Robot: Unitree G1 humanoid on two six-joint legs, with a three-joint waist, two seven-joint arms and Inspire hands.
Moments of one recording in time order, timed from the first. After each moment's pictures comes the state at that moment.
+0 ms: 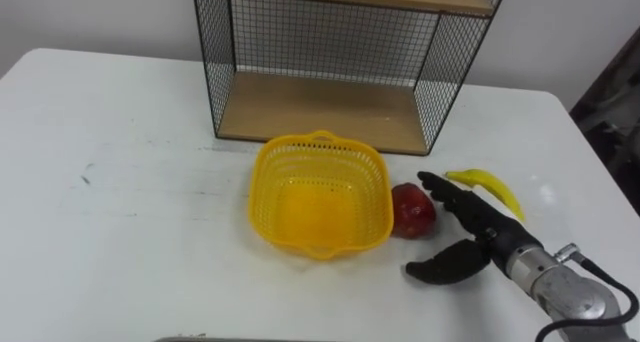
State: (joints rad) left arm 0.26 0.27 0.04 1.10 0.17 0.08 -0.01; right arm 0.09 -0.41 0.02 0.19 -0.16 0.01 0.35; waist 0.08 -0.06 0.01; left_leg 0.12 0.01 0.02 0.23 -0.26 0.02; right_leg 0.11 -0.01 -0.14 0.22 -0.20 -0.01
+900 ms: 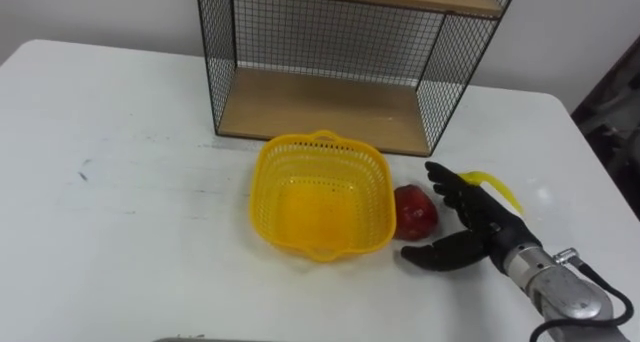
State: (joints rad) left arm 0.25 0.27 0.04 1.10 0.24 0.08 -0.01; right arm 0.06 -0.39 0.02 0.26 -0.04 -0.01 0.29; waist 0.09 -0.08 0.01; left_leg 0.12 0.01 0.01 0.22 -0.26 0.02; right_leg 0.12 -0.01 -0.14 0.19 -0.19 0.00
